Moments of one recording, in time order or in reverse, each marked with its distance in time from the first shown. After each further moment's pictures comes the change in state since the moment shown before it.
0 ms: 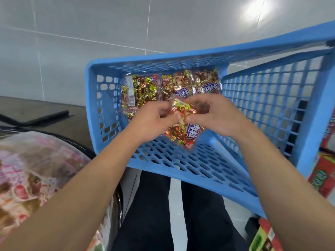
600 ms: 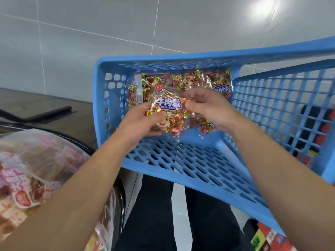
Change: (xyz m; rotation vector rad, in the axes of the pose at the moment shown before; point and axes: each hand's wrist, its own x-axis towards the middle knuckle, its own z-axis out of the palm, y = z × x) left_hand -0.006 -0.043 -0.021 -0.589 0.134 -0.362; right_hand 0.062 0.018 0.025 0.221 -0.031 0.062
